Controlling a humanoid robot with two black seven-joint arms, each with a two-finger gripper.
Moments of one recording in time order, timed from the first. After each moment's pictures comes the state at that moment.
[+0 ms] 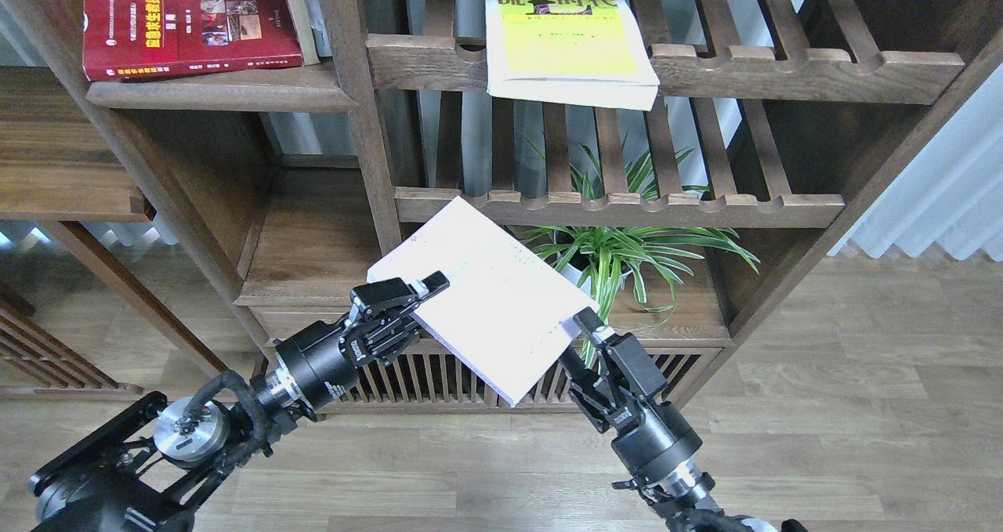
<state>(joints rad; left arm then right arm) -0.23 0.32 -0.87 -1.30 -0.53 -0.38 0.45 -0.28 0.01 1.23 1.35 0.24 0.58 -0.30</state>
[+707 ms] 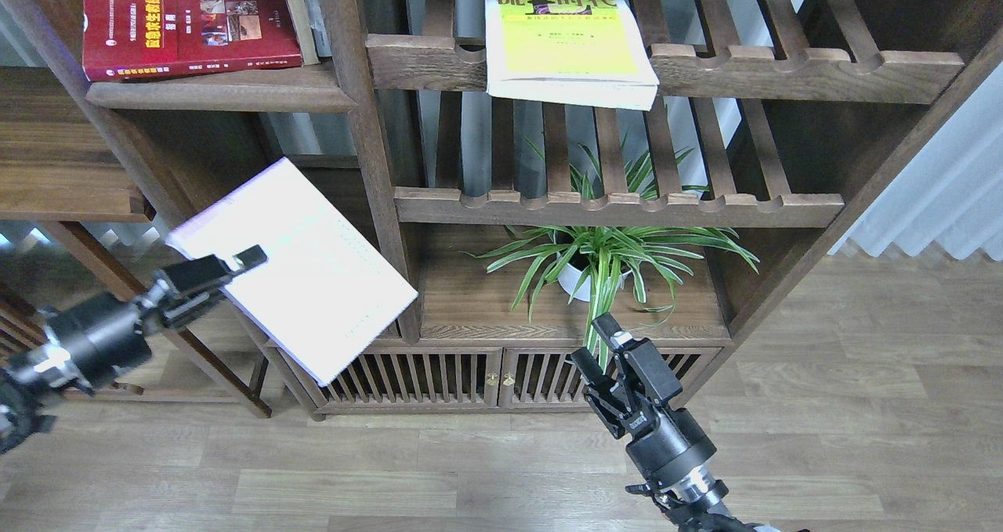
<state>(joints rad) -0.14 0.90 -1.11 -1.38 -0.65 -0.49 0.43 -0.26 0.02 1.18 1.34 0.23 0.58 -0.30</state>
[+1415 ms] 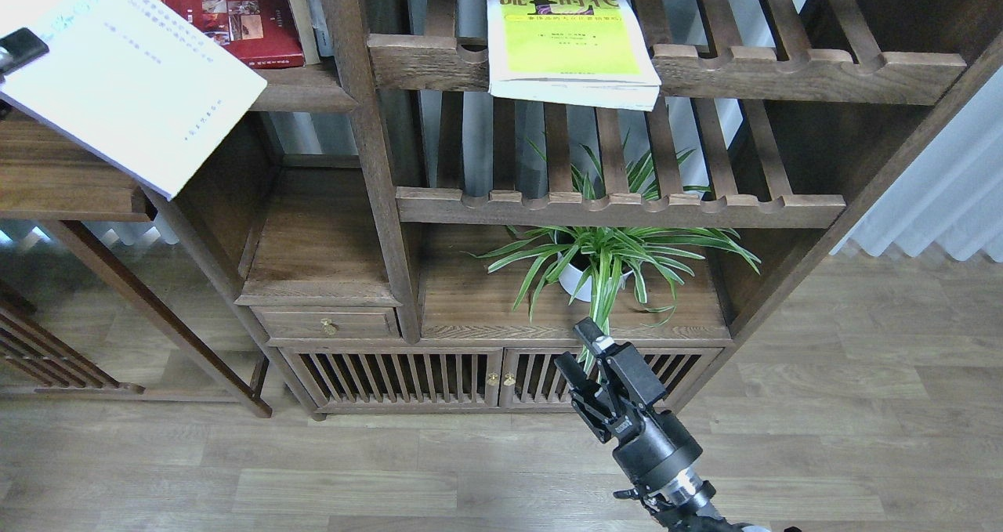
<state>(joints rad) -0.42 1.19 -1.09 -1.38 -0.83 -0.49 0.42 -0.26 0.02 1.17 1.33 0.23 0.58 -0.30</state>
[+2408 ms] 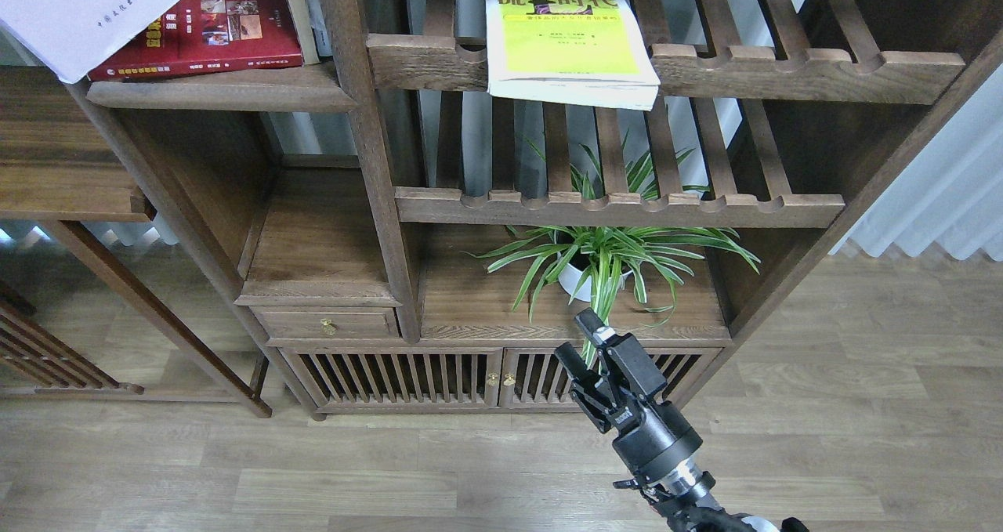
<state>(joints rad) -0.98 1.04 -0.96 -1.12 -0.15 -0.49 0.48 -0.21 0.02 1.18 1.33 0.24 0.58 -0.30</state>
